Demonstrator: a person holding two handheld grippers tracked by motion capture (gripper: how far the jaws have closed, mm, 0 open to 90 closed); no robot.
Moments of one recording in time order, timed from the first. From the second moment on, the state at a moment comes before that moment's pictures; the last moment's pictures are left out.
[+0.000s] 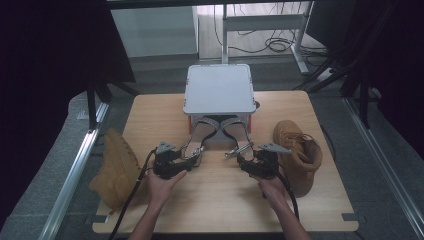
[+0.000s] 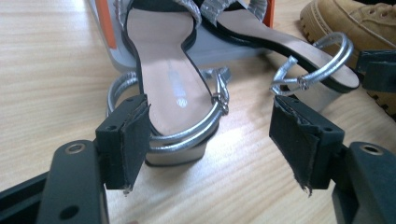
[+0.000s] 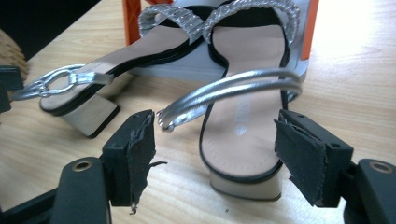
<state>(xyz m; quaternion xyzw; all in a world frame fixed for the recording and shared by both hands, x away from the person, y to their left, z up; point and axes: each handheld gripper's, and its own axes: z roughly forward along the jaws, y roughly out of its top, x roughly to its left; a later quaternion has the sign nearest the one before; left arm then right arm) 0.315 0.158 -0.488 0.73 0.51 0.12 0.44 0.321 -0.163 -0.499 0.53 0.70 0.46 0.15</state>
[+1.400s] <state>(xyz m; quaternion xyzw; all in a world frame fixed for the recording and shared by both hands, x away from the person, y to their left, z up) 0.320 0.146 -0.525 0.73 0.53 0.16 0.39 0.315 -0.165 -0.527 0.54 0.70 0.42 0.19</state>
